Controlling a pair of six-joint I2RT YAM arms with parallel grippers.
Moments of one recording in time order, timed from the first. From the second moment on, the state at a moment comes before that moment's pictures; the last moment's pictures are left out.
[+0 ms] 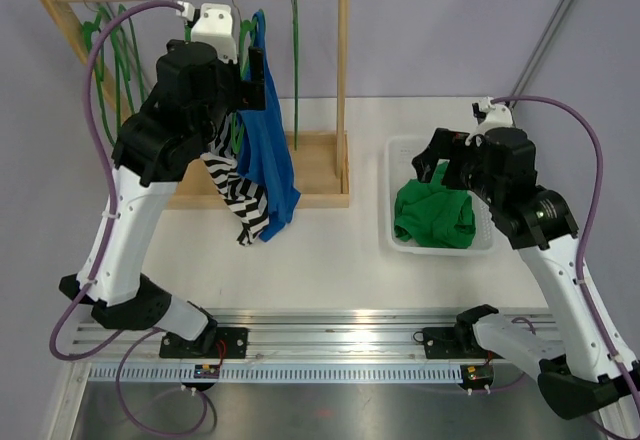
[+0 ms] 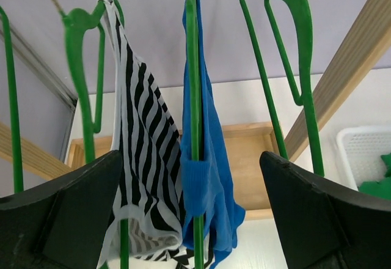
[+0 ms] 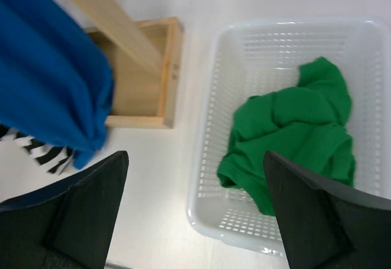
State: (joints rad) left arm -0.59 1.44 2.14 -0.92 -0.51 -0.09; right arm 0.35 1.02 1.34 -0.76 0.12 0.36
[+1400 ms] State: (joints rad) left arm -0.36 1.70 2.37 -0.93 -0.13 -0.15; right arm 0.35 0.98 1.19 -0.73 -0.26 0.39
